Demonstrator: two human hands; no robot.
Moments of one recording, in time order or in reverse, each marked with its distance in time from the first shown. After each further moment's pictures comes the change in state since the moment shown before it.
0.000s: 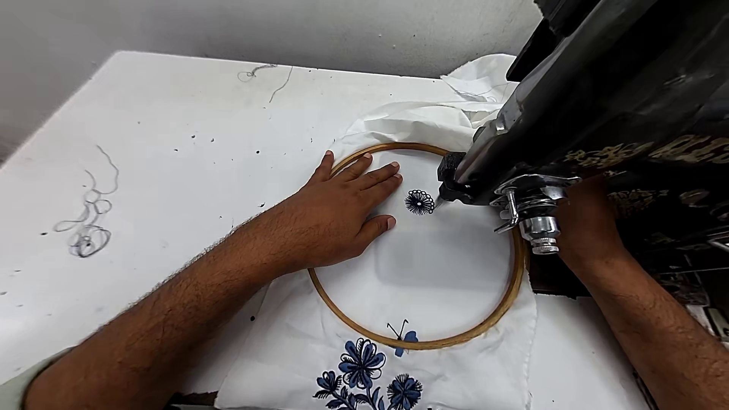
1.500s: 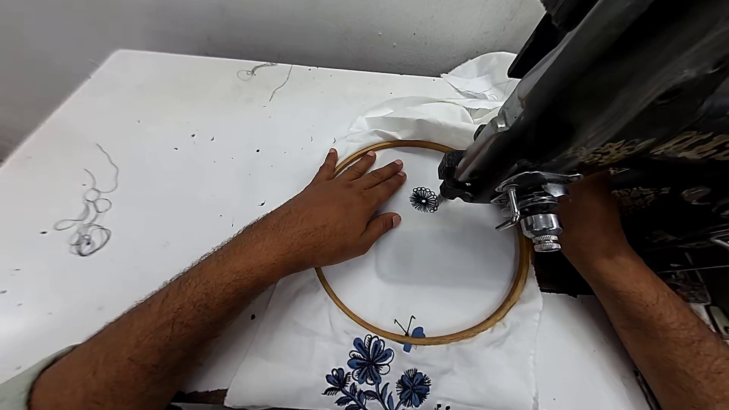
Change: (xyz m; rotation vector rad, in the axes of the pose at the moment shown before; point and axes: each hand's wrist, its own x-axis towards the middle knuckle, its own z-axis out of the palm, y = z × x) left_hand 0.003 0.003 0.004 -0.002 0.020 0.002; right_hand 0.001 0.005 0.000 -0.012 0.018 -0.038
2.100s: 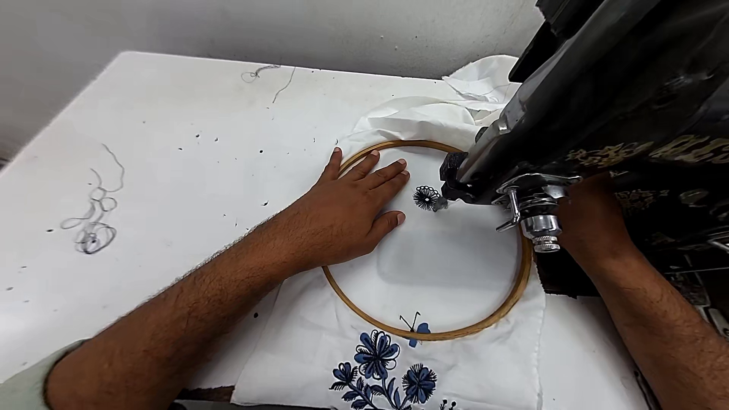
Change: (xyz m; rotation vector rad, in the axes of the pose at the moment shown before) left_hand 0.003 0.001 0.003 -0.004 0.033 0.009; right_hand 0.003 0.005 -0.001 -0.009 0.006 -0.049
